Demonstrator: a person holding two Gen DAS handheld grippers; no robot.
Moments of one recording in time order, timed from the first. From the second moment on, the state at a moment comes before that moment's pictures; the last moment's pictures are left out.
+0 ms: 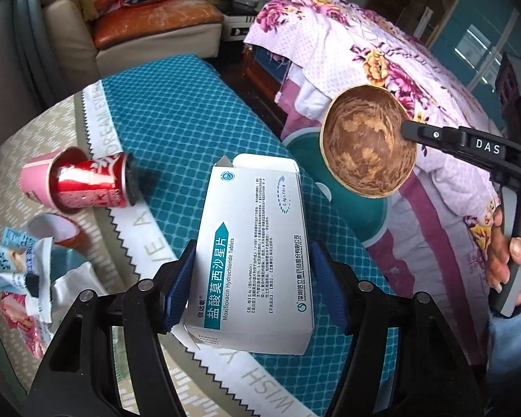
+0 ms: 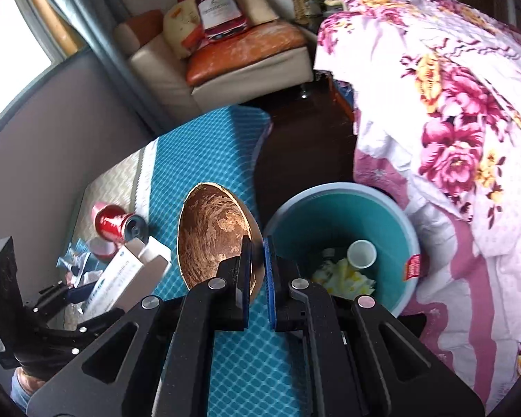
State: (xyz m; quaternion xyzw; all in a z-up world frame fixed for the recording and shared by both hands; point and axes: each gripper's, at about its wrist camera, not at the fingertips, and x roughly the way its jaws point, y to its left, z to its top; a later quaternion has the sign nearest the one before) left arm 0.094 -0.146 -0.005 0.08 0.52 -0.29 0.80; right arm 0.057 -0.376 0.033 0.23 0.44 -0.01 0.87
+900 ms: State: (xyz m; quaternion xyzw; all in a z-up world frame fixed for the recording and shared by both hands) left arm 0.115 -0.306 -0.050 0.15 0.55 -0.33 0.76; right arm 0.025 -0.483 -0.010 0.28 0.44 -0.08 0.85
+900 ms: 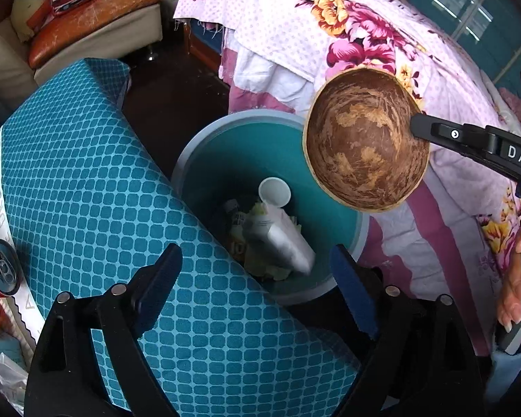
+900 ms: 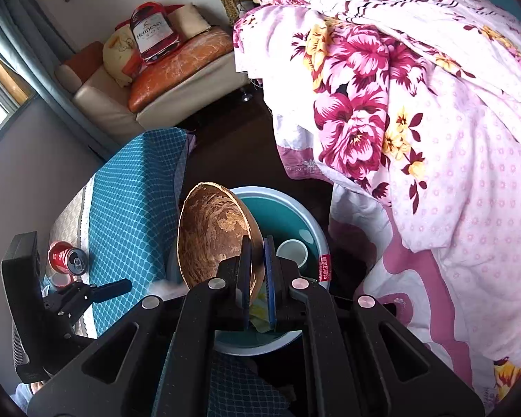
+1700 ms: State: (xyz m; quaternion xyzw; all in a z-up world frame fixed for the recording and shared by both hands) left arm 0.114 -0.219 -0.039 0.07 0.56 -0.29 0.77; right arm 0.055 -0.444 -0.035 0.25 0.49 -0.06 0.83
